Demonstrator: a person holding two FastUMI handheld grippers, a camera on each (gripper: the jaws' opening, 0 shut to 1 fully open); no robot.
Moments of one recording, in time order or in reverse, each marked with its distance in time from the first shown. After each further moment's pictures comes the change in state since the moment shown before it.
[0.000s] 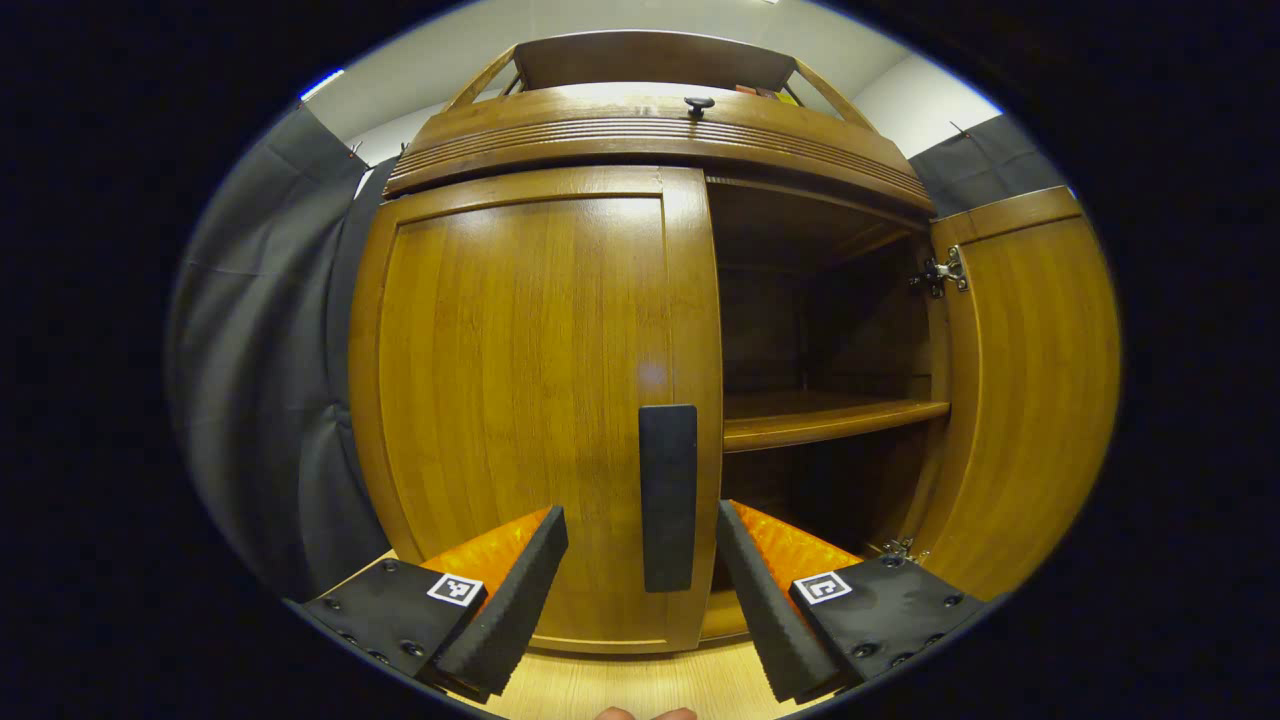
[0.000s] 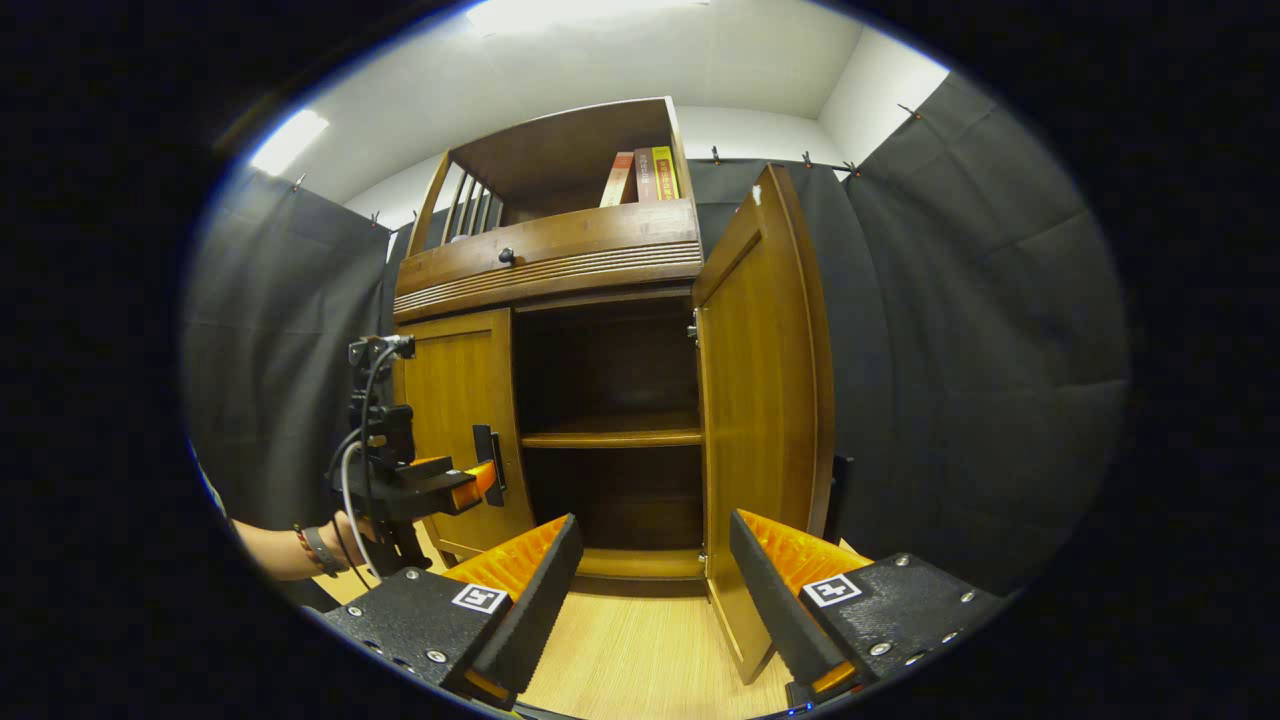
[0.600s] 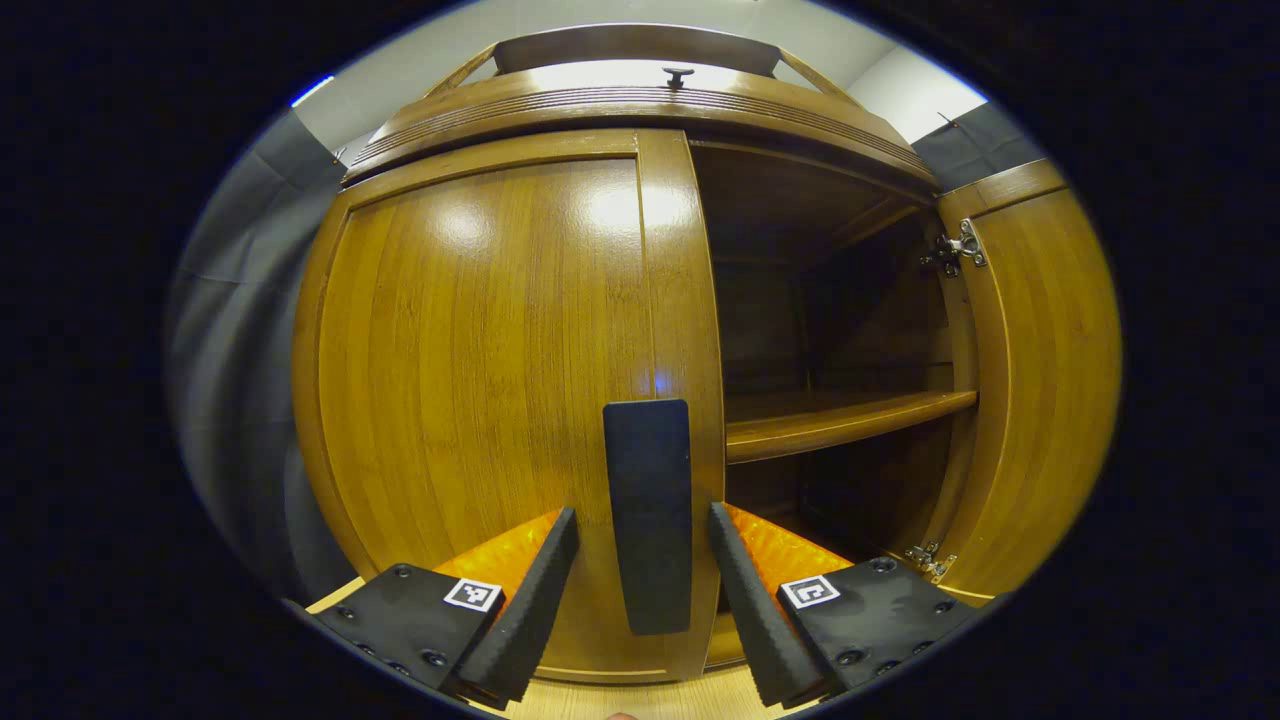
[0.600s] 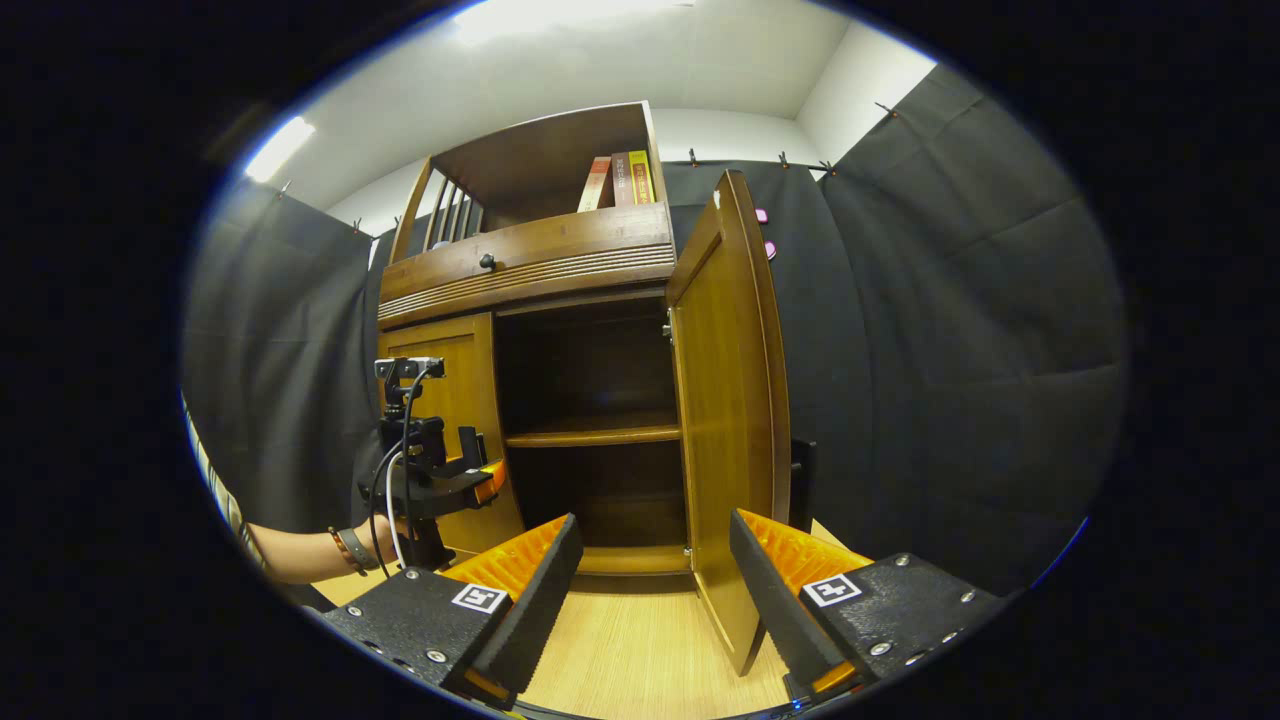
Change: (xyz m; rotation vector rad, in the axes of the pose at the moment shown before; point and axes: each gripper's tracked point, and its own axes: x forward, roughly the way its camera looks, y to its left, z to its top) left arm 0.042 -0.016 -0.010 0.031 -0.016 -0.028; right arm -0.012 -0.010 -0.004 0.027 -0.012 -0.049
